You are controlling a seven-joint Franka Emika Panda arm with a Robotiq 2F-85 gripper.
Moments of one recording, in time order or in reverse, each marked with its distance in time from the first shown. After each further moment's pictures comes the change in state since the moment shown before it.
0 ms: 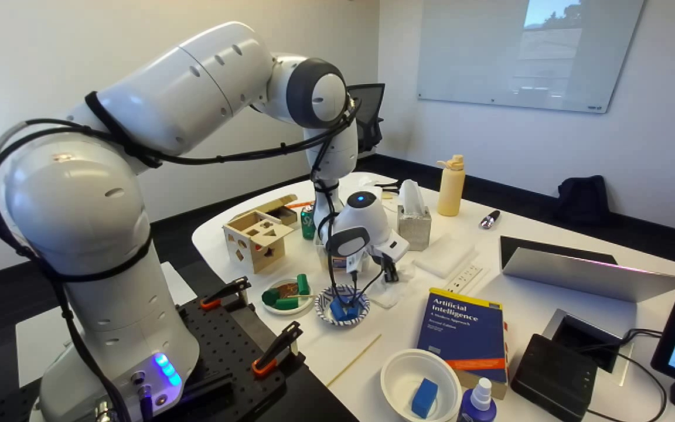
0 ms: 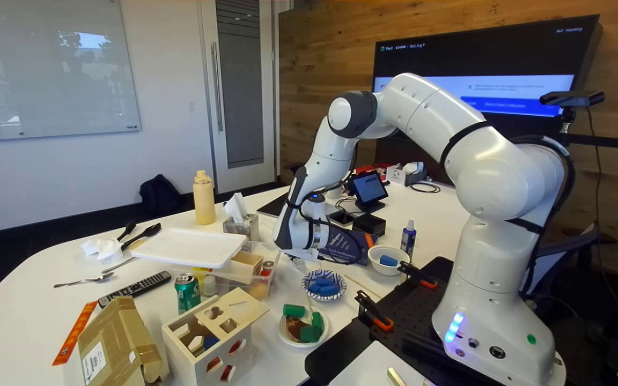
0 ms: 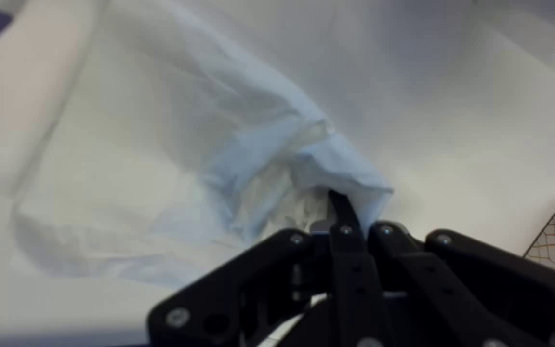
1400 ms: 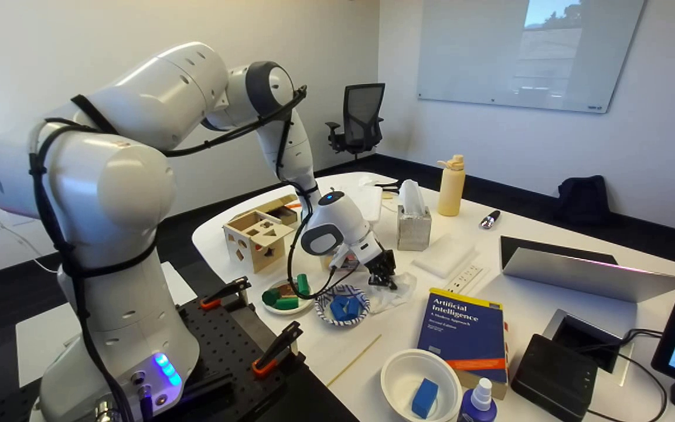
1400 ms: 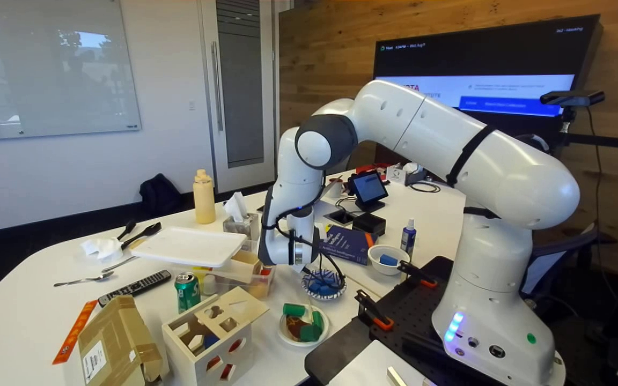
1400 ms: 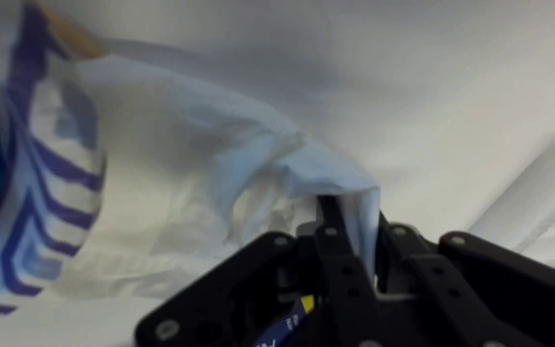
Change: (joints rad) arm 0.511 0.084 -0.343 0.020 0.624 -0.001 0.279
